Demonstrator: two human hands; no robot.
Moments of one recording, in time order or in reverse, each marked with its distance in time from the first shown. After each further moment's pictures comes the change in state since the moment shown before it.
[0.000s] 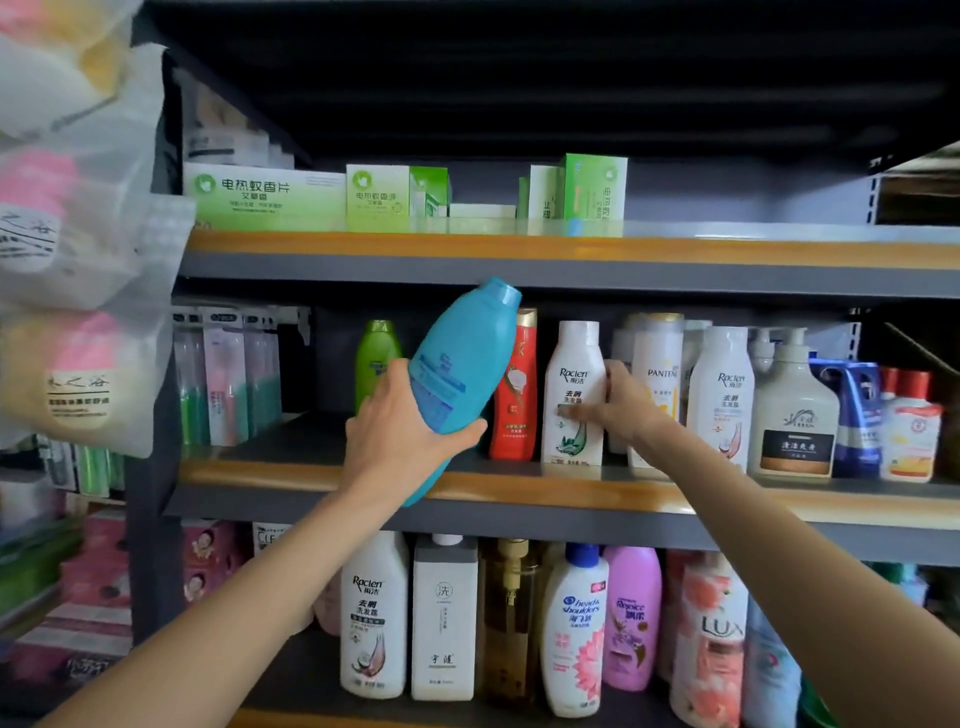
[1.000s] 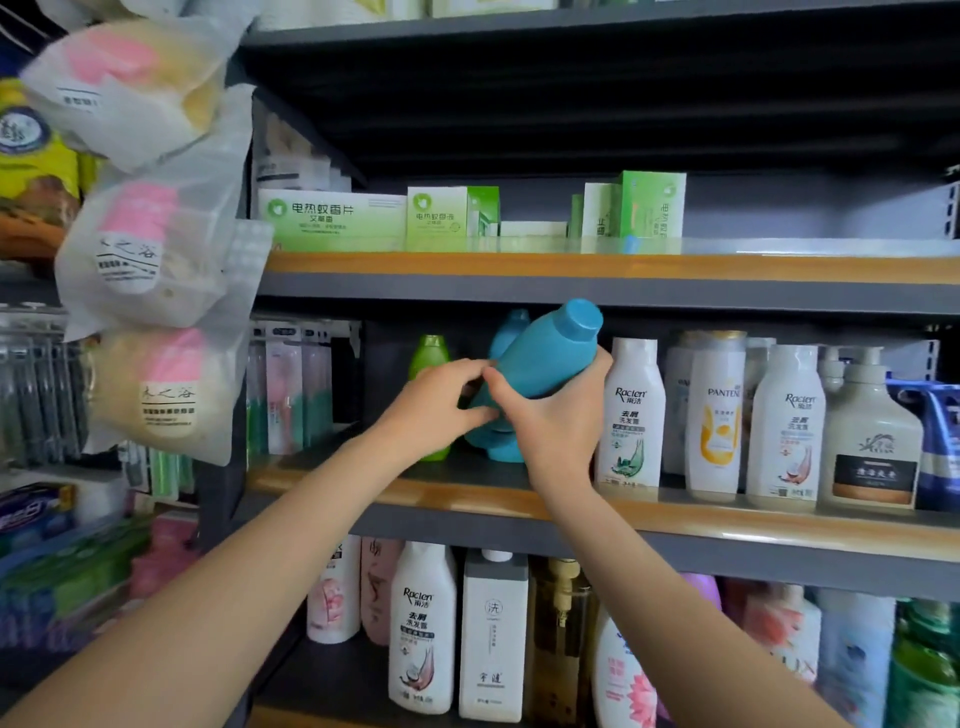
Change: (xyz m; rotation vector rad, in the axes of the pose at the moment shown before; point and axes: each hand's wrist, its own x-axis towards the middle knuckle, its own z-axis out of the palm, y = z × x) left_hand 0.052 -0.018 -0.027 -0.005 -0.322 0.275; right_hand -0.052 -0.083 0.111 0.339 0.459 -0.287
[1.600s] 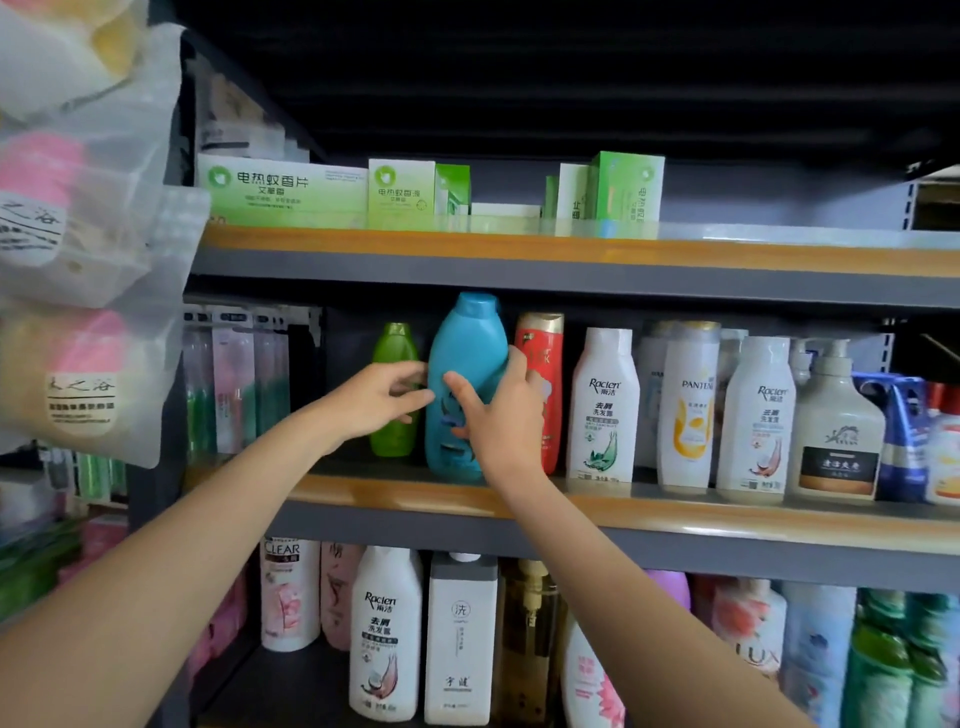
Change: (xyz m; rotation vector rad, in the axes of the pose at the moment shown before) left_hand 0.017 -0.047 0.003 -0.359 -0.140 -0.158; right_hand 0.012 0.030 0.025 -0.217 -0.235 0.044
